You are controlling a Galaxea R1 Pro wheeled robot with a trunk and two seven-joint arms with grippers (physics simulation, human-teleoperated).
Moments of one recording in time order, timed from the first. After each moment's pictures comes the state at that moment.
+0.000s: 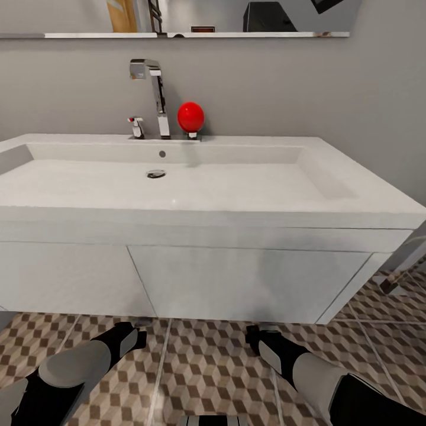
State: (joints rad) left arm -0.89 0.01 -2.04 0.04 2.14 0.33 0.17; right arm -0.82 0.09 0.87 -0.13 -0.88 0.16 -0.25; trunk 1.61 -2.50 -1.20
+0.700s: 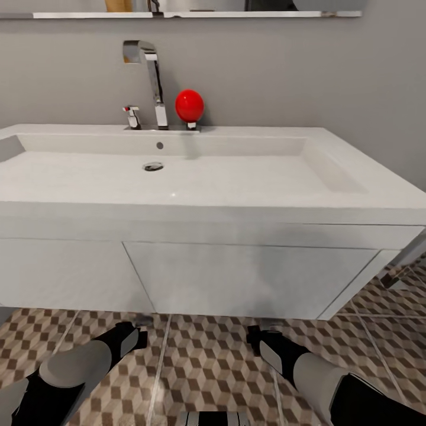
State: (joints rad) left arm -0.89 0.01 -2.04 0.03 2.15 0.33 0.17; right arm -0.82 0.08 0.87 -0.13 -0.88 0.15 -0.25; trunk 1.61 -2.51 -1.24
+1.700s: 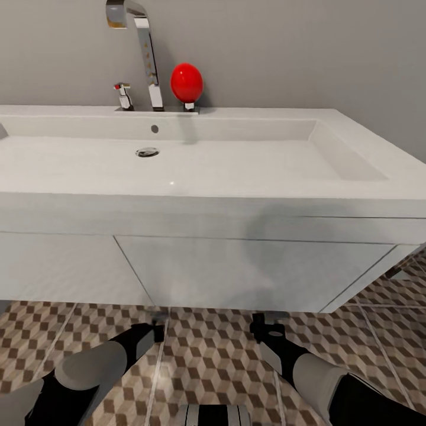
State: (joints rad) left arm -0.89 -0.07 -2.04 0.03 2.15 0.18 0.17; right arm -0.82 0.09 0.87 -0.11 -0.88 -0.05 -0.33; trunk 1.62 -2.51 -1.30
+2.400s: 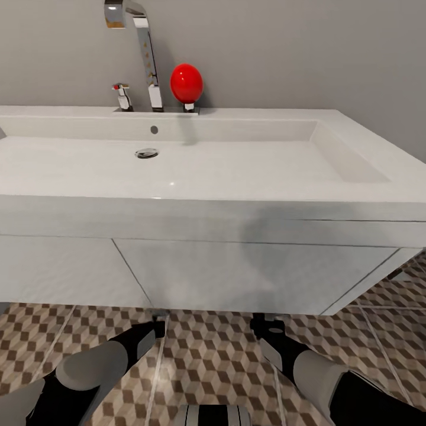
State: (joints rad) left arm -0.89 -0.08 -2.05 0.03 2.14 0.10 0.17; right arm -0.83 0.08 0.87 -0.12 -0.88 -0.05 -0.33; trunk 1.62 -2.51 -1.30
